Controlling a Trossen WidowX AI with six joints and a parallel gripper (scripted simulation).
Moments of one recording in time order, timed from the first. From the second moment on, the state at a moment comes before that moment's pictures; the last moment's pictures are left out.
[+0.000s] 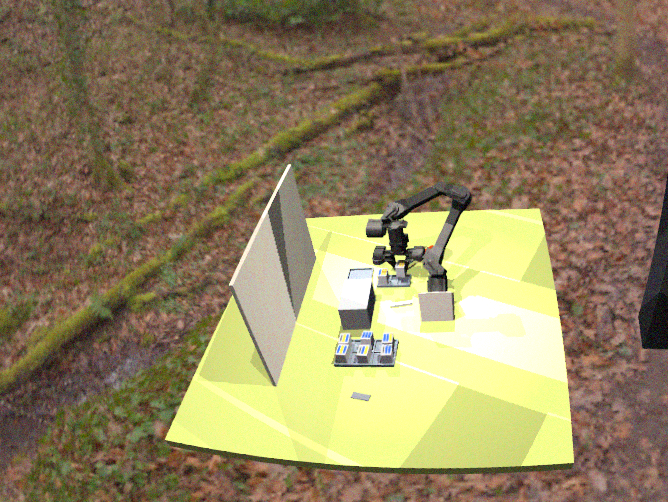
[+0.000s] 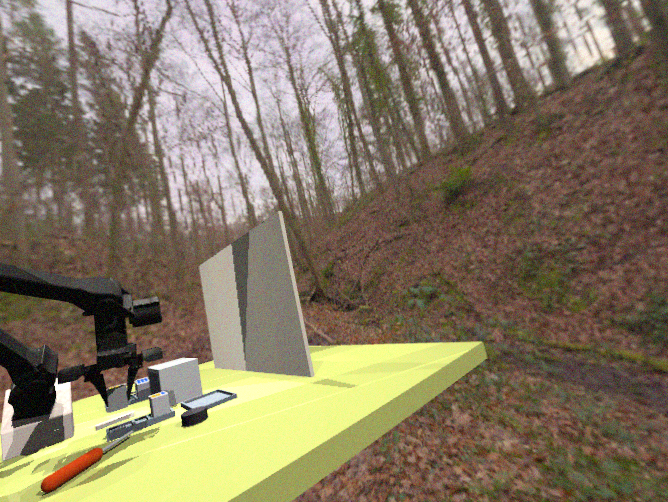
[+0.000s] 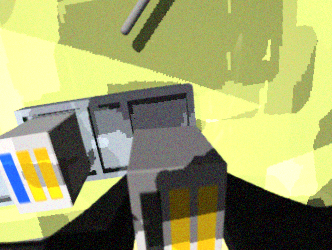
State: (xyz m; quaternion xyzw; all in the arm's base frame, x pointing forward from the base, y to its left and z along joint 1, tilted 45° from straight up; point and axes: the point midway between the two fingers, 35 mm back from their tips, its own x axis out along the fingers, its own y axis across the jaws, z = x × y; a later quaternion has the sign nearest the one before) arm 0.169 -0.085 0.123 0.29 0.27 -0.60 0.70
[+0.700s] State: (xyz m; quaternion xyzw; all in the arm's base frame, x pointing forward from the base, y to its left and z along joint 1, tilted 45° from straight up) arm 0.159 -0.061 0.154 0.28 0.27 -0.60 0.70
